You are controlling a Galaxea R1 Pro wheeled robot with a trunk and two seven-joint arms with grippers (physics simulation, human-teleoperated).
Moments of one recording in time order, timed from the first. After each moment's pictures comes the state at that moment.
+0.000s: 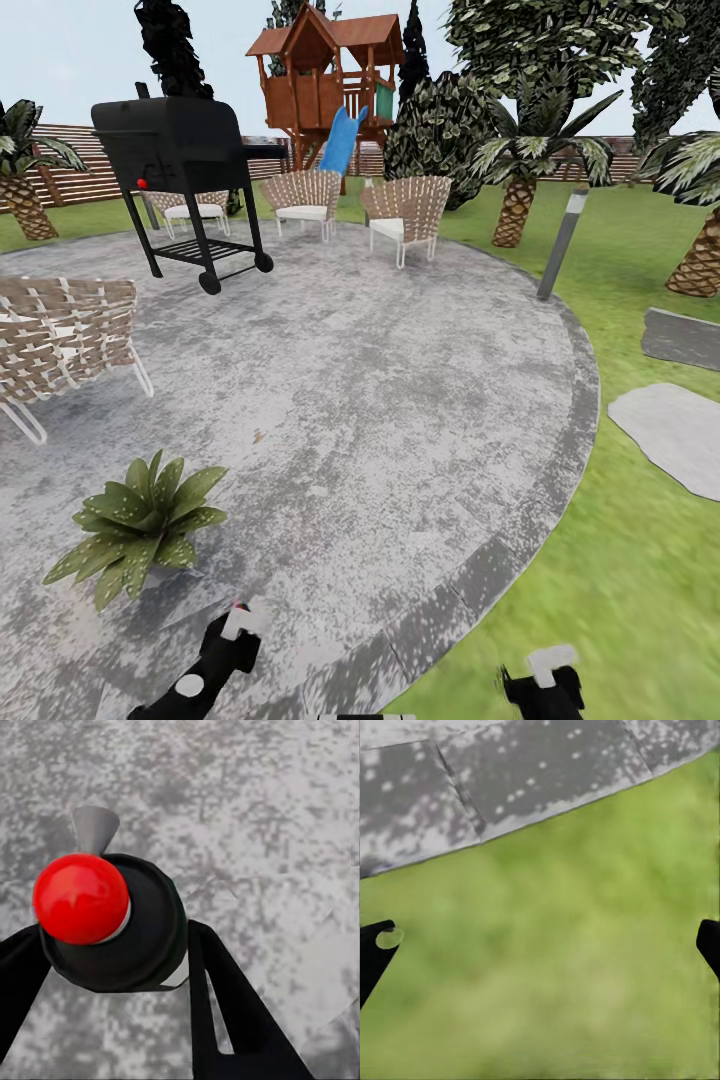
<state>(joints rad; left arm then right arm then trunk) -0.50 0.00 0.15 -0.19 -0.41 -0.30 -0.03 -0.47 -0.12 0.19 -0.03 0.02 -0.45 -0.12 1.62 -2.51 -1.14</state>
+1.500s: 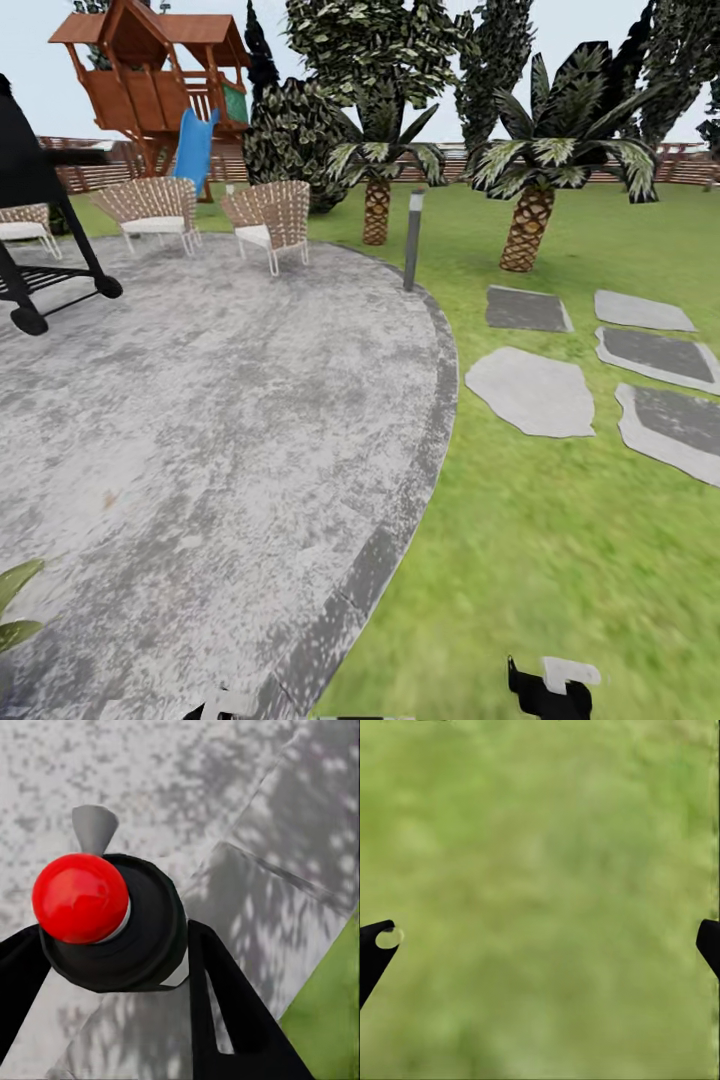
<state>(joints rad) -0.36 0.00 0.18 -0.14 -0.29 -0.32 -0.02 -0.46 -0.09 0.20 -0.03 -0.30 -0.53 -0.14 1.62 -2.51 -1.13</state>
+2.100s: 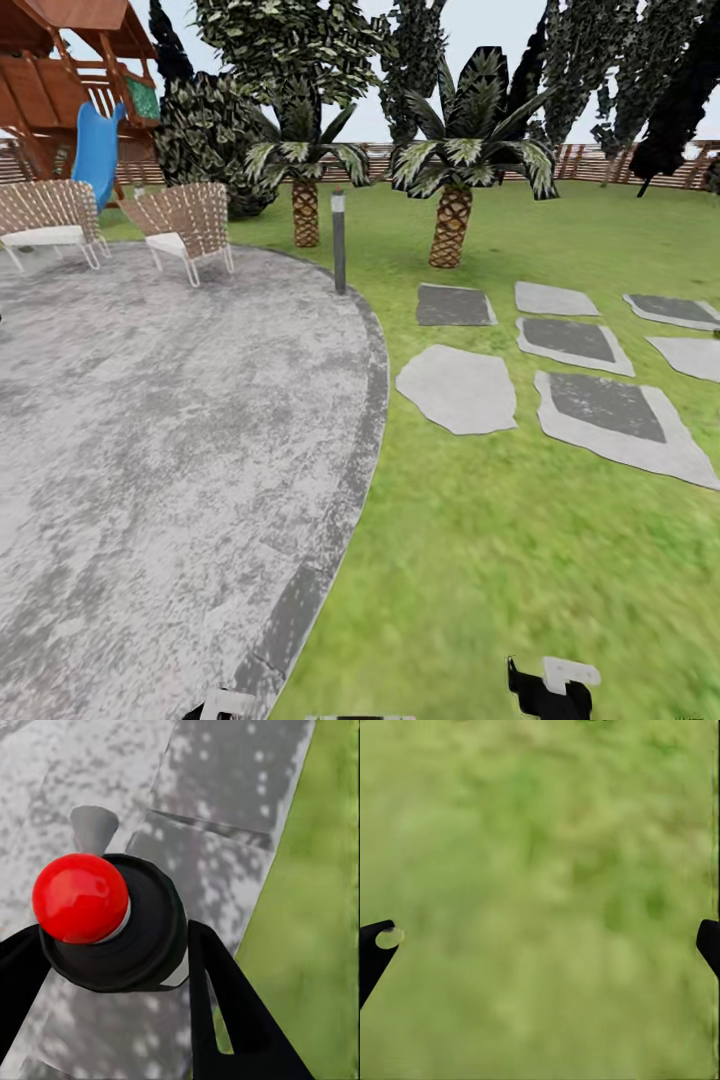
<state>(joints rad) -0.36 0.01 0.18 -0.14 -0.29 -0.32 -0.02 -0.46 -0.09 0.20 -0.03 -0.30 -0.53 -0.14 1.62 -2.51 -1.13</state>
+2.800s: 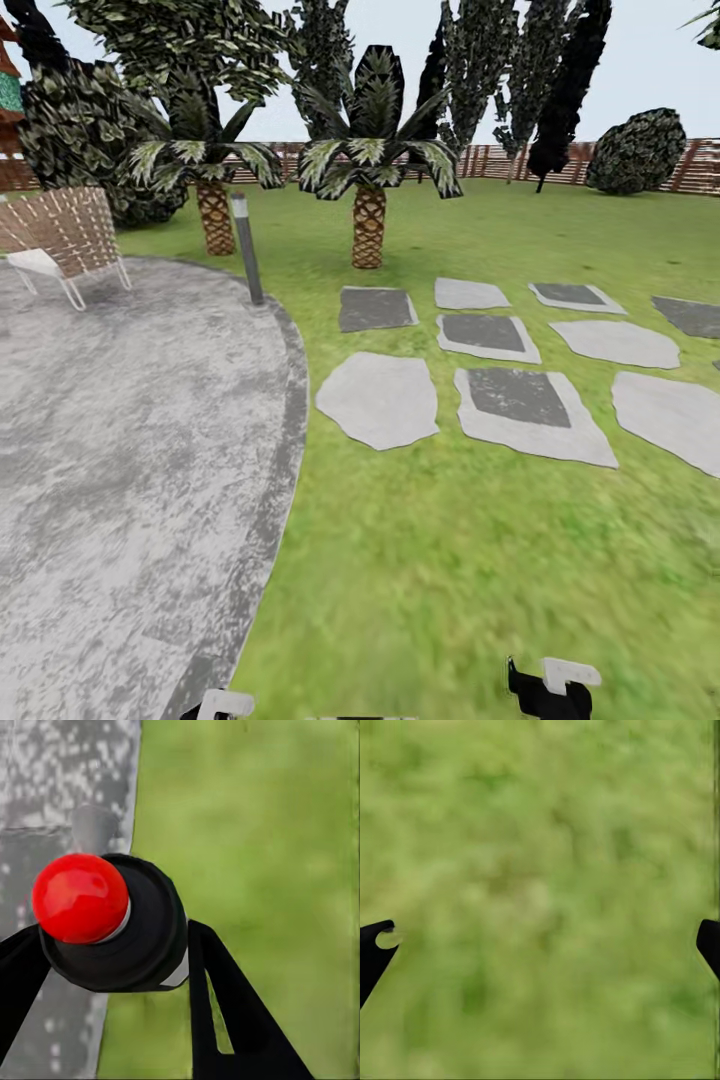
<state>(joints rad) -0.36 0.01 0.18 -0.14 -0.29 -0.32 -0.02 -0.46 -0.09 0.20 -0.03 -0.30 -0.53 -0.14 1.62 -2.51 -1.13</state>
